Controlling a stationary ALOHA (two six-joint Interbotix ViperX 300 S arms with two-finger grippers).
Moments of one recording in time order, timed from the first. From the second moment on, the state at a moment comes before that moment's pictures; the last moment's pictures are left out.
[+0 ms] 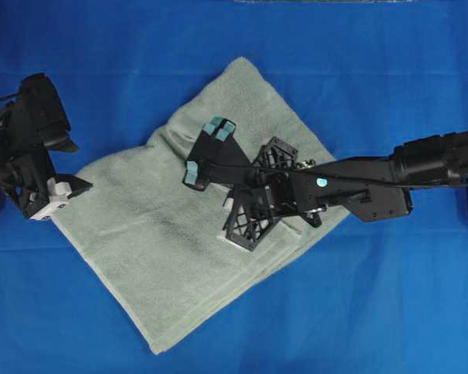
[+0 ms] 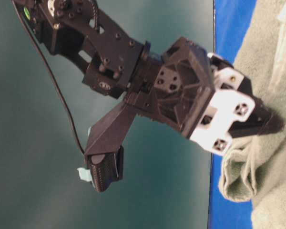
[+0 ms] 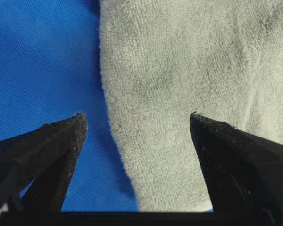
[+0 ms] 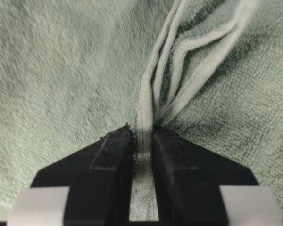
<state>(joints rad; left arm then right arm) -0.07 -0.61 1.05 0.28 0.59 -0.72 0.10 0.25 0.26 -0.28 0.62 0.76</state>
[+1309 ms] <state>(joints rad) -0.17 -0.61 1.04 0.28 0.53 -0.59 -0.01 -0.03 0.56 -0.34 0.67 0.86</state>
